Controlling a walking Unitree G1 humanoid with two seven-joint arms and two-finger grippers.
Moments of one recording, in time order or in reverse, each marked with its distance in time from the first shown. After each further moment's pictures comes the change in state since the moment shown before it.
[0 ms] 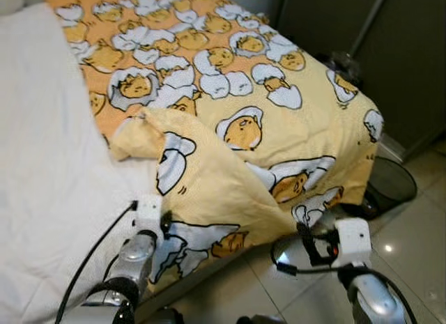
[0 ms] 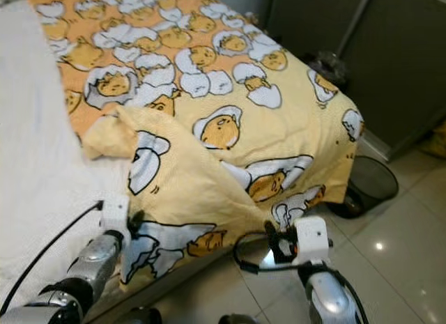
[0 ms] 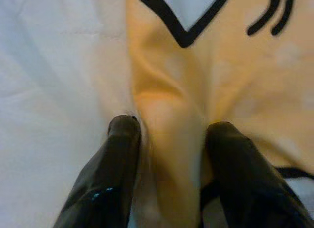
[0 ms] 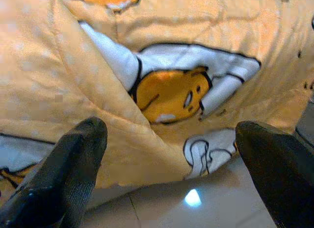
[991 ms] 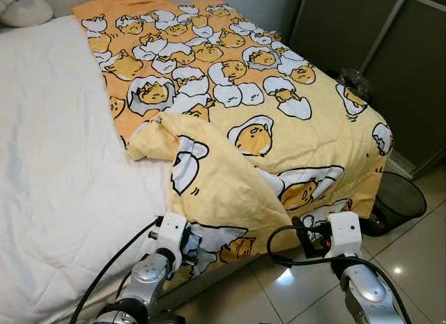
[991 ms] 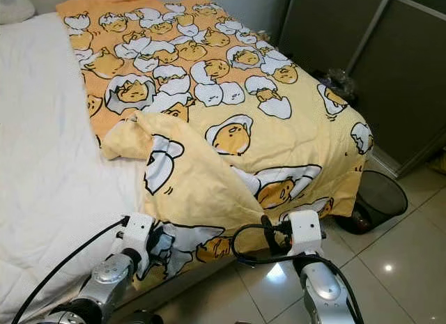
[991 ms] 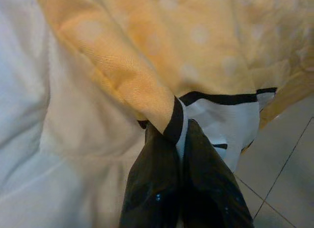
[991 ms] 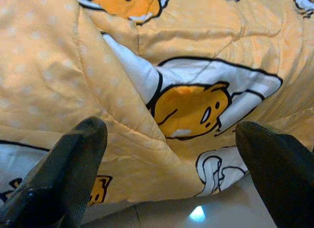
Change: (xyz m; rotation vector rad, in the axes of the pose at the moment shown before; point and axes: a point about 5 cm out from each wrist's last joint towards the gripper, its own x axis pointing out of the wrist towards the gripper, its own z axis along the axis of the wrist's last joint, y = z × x) left arm -0.014 -0.039 -0.024 0.043 -0.025 -0.257; right arm 0.018 -0.001 -0.011 0.001 0.012 0.016
